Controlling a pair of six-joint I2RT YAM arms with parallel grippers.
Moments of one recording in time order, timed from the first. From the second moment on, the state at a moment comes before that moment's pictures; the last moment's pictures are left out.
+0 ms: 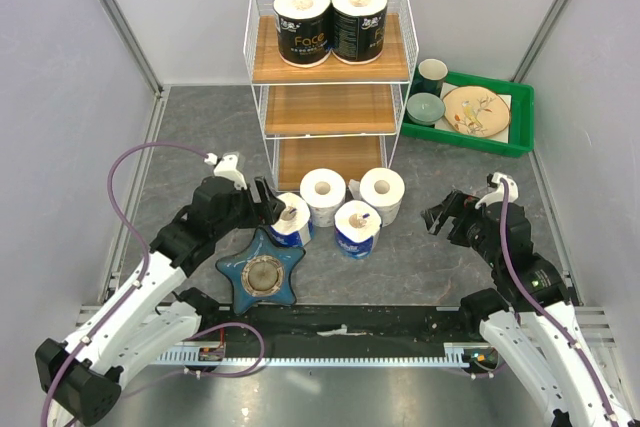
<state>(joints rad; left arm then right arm) -0.53 0.78 0.67 -0.44 -0.05 -0.54 0.33 0.44 0.65 -0.69 0.04 0.61</state>
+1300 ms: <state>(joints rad) -0.57 0.94 0.61 -0.37 -0.15 -0.54 0.33 0.42 0.63 -0.68 0.02 0.63</state>
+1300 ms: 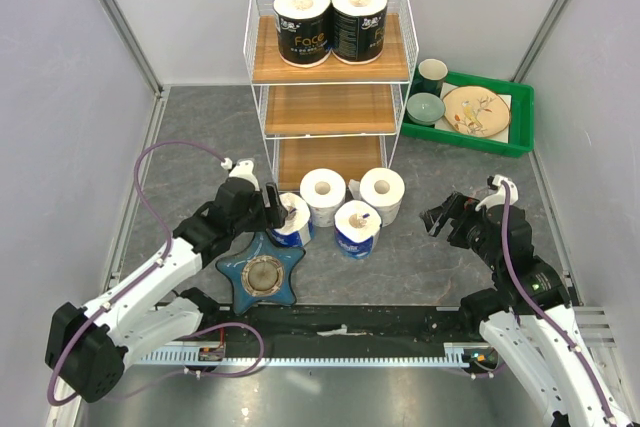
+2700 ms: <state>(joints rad) -0.59 0.98 0.58 -0.27 -0.15 -0.54 0.33 0.41 0.61 -0.68 0.01 0.63</state>
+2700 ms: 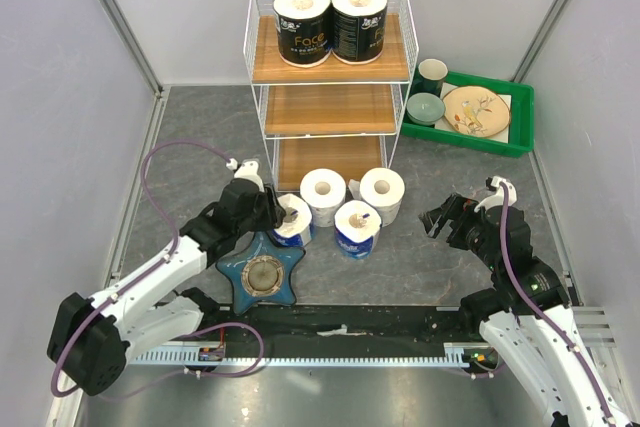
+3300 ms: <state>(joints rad) -0.59 0.81 0.58 -0.31 0.01 -0.54 0.33 0.41 0.61 -0.68 0.01 0.63</state>
